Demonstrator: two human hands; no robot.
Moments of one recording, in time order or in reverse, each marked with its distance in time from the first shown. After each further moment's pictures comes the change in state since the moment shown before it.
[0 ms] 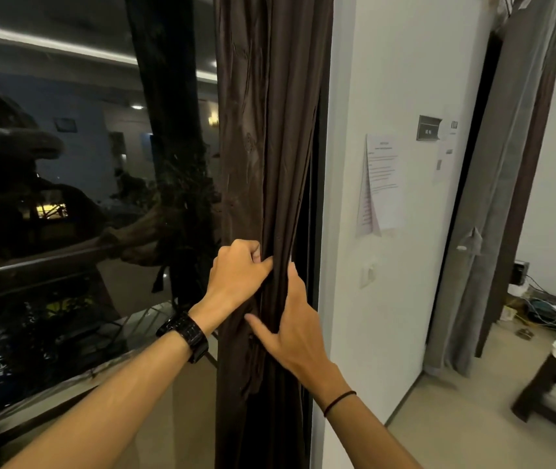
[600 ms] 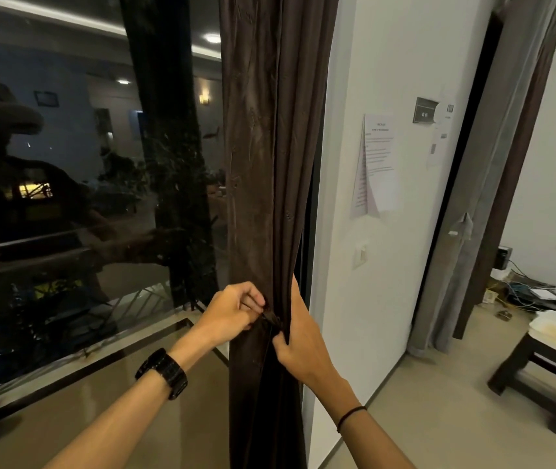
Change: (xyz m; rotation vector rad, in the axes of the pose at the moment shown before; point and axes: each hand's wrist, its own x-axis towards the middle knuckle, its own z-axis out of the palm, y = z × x) left_hand -0.063 -0.068 0.020 -0.211 -0.447 -0.192; right_hand -0.056 0.013 -0.004 0.085 -0.254 0.265
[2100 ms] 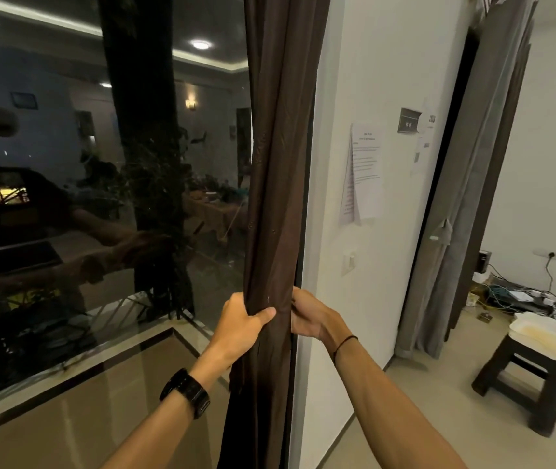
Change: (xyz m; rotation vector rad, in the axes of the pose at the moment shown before) left_hand 0.008 0.016 0.040 -0.226 0.236 -0.008; right_hand 0.091 0.039 -0.030 1.098 -0.435 0.676
